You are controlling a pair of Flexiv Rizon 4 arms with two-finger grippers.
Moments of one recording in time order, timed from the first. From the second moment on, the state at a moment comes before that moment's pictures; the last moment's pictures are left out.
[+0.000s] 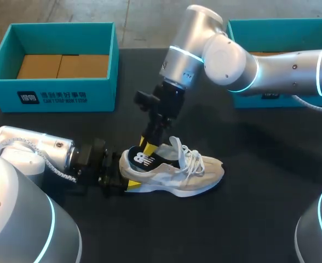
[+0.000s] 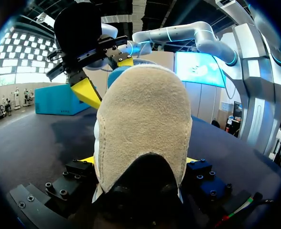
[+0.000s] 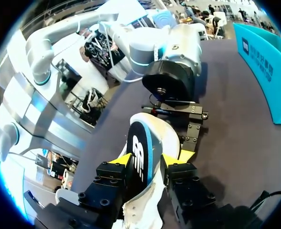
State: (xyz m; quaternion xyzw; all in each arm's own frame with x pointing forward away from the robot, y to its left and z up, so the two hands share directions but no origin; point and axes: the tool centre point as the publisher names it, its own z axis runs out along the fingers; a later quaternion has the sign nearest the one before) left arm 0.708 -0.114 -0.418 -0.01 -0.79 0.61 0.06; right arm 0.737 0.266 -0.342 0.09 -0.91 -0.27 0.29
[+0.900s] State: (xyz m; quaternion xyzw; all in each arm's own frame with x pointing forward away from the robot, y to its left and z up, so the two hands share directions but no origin) left arm 0.708 -0.114 -0.418 -0.01 -0.79 0.61 0.06; right arm 0.728 0.270 -0.342 0.08 -0.91 -0.27 0.30
